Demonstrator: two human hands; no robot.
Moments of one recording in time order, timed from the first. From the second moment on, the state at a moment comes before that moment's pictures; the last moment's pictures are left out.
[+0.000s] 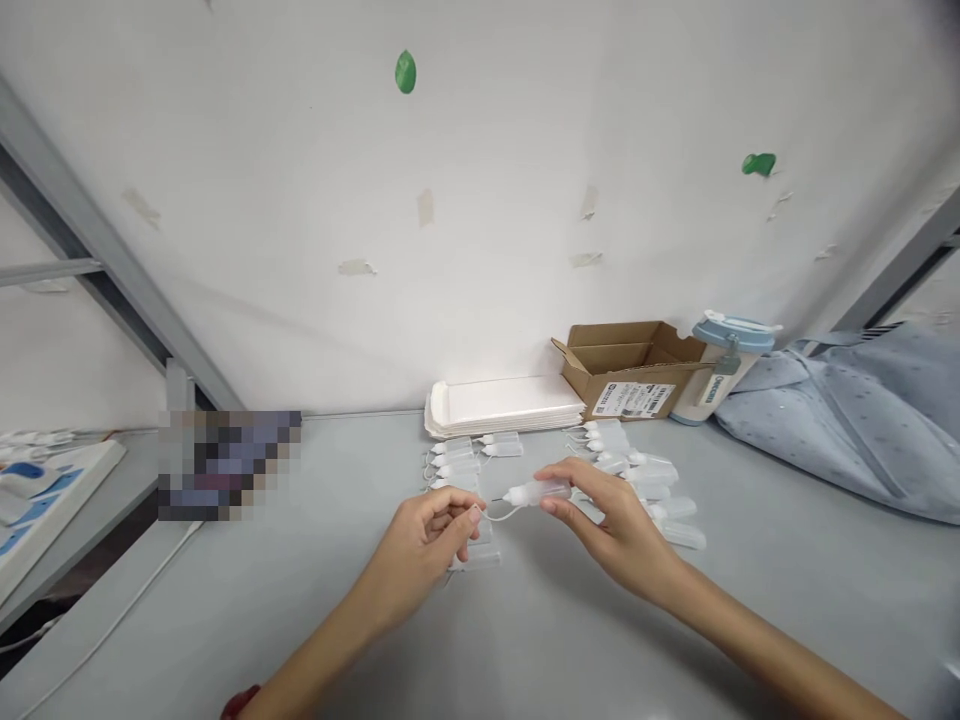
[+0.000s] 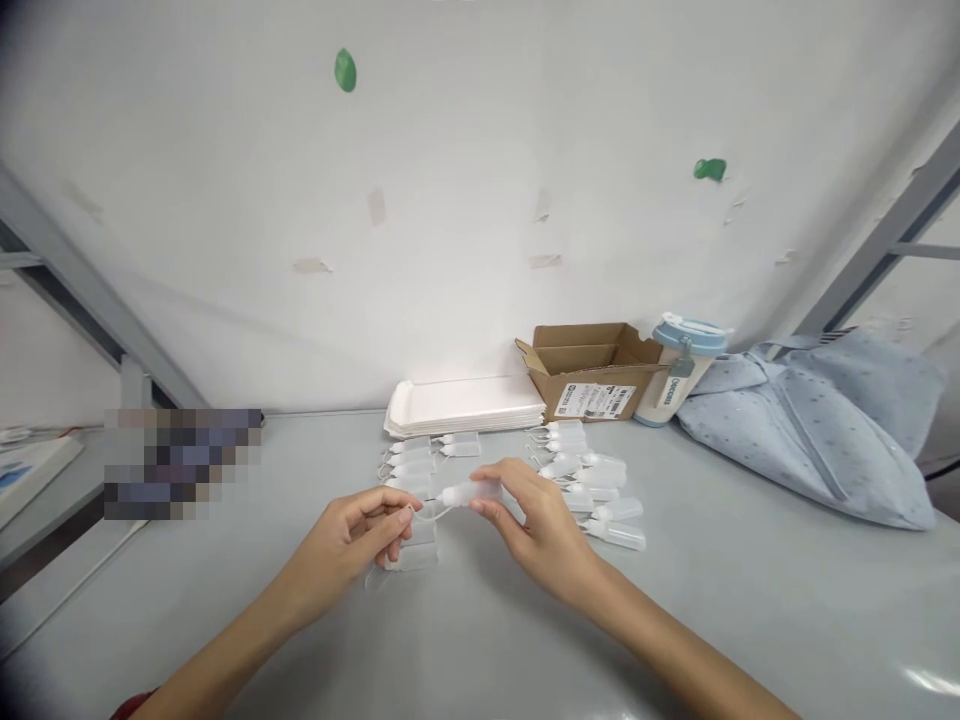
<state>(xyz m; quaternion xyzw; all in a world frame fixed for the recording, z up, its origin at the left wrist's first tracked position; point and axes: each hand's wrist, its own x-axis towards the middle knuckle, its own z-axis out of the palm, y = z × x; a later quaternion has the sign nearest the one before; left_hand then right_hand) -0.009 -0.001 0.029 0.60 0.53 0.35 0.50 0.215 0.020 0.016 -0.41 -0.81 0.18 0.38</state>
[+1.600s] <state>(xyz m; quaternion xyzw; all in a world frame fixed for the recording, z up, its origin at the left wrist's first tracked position) -0.004 -0.008 0.031 0.62 0.49 0.36 0.49 0.214 0.011 0.031 -0.38 -0.82 0.21 0.36</state>
